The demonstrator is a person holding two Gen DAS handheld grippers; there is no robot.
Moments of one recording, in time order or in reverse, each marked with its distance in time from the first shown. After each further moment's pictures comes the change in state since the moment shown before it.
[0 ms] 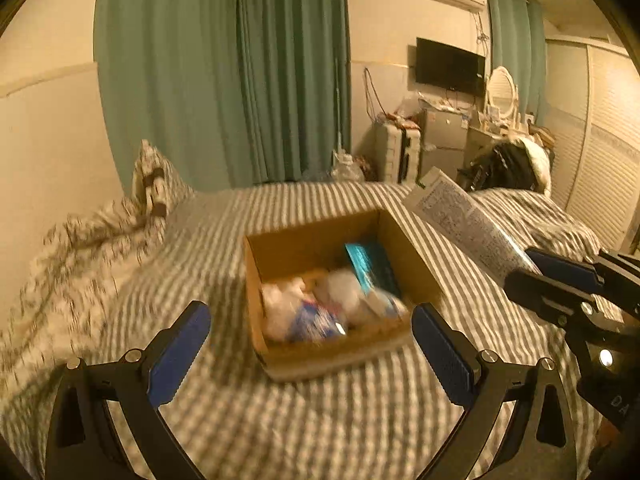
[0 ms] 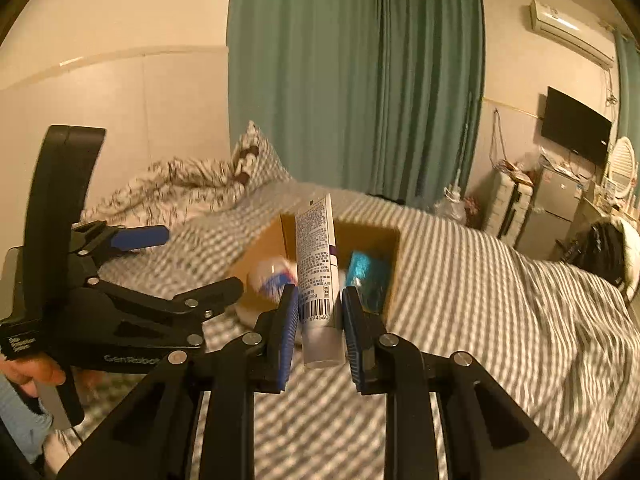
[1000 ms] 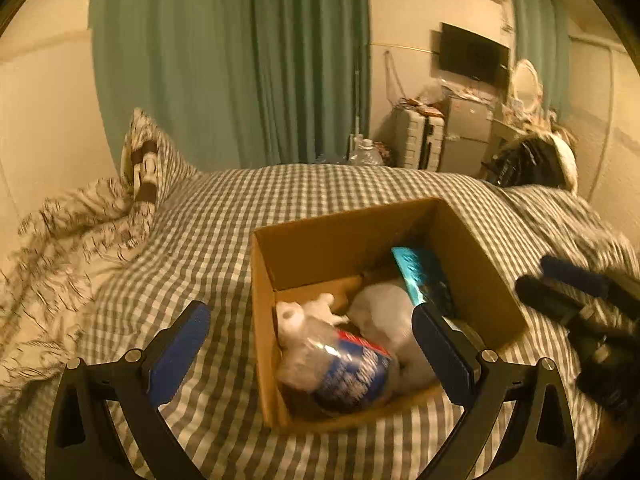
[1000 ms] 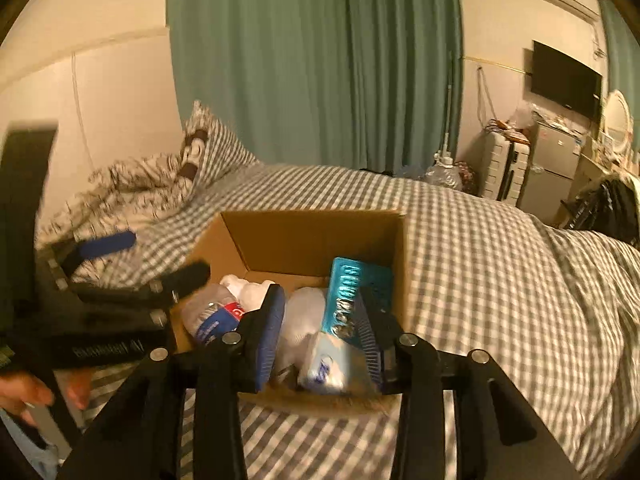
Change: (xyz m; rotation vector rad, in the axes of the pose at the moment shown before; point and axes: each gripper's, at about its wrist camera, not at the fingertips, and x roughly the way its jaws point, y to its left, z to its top) left arm 0.091 0.013 -0.003 -0.005 0.054 0.033; right arm 0.110 -0.036 -0.003 0.151 0.074 -0.068
